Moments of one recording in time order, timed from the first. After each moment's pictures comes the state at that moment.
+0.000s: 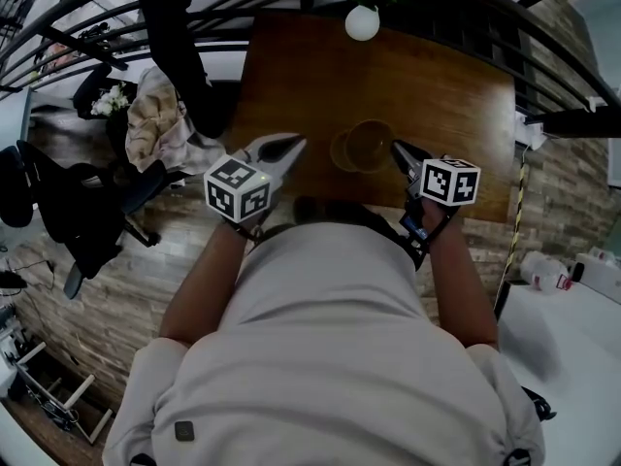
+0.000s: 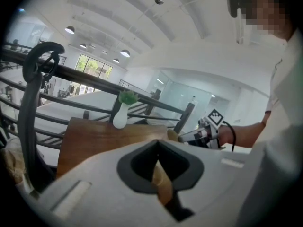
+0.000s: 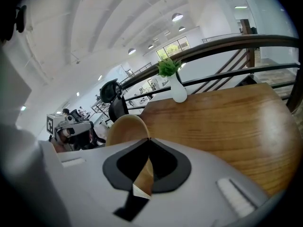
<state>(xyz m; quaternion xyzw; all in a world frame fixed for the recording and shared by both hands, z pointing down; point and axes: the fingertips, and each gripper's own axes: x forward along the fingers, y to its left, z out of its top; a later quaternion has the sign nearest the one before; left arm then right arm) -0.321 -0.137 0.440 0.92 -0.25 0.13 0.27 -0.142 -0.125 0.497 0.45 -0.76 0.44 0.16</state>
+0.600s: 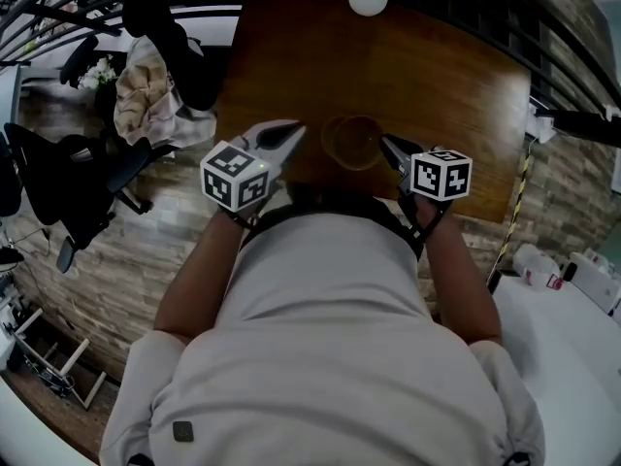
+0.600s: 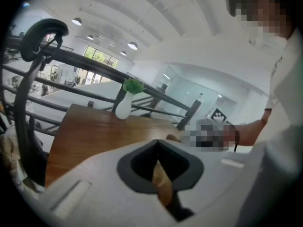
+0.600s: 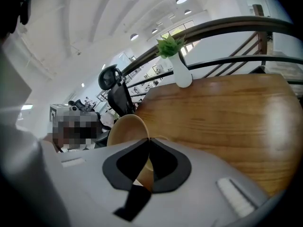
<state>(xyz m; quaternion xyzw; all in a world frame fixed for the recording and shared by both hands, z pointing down) -0.287 -0.170 0.492 0.90 -0.26 0.15 0.31 -0.137 -0.148 0.553 0.38 -0.77 0.47 0.21</state>
